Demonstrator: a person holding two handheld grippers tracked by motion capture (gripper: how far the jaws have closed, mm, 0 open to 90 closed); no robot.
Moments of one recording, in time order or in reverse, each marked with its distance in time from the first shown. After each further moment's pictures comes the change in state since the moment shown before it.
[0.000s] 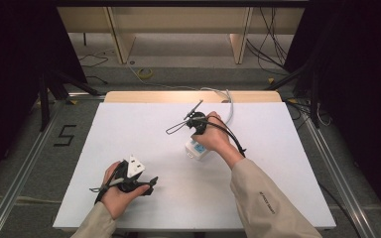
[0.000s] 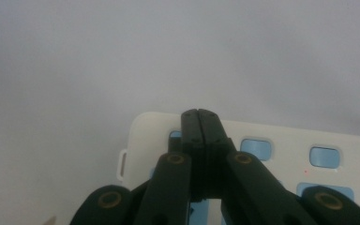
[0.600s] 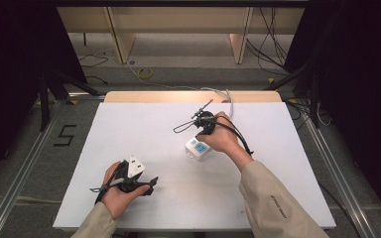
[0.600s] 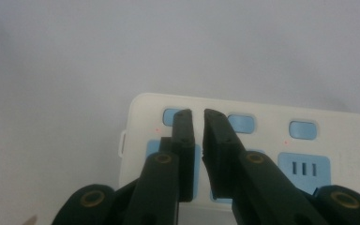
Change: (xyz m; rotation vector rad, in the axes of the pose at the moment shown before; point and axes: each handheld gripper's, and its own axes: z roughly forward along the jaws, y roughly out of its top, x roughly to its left) left arm -0.001 0.000 0.001 -0.002 0.003 -0.004; right arm -0.008 -0.018 -0.019 -0.058 0.016 0.020
